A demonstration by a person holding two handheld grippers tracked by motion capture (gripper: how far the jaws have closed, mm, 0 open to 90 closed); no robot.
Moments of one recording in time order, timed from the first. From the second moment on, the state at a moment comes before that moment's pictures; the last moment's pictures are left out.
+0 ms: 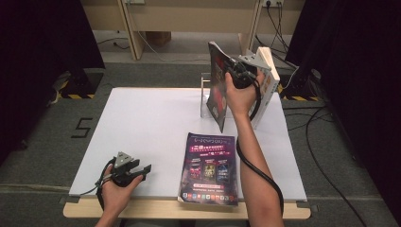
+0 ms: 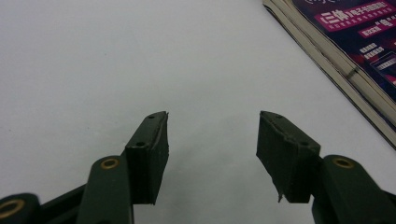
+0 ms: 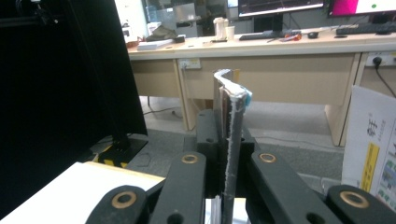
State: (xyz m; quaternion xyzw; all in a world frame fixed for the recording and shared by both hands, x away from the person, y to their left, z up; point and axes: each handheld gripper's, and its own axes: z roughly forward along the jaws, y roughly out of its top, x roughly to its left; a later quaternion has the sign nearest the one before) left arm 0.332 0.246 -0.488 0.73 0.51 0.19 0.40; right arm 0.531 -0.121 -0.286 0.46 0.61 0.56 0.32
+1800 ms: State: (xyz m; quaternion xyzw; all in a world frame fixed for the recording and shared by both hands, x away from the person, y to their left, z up) left arm 0.331 0.244 -0.488 0.73 0.51 0.19 0.40; right arm 0.501 -0.127 -0.333 0.47 0.61 0.53 0.35
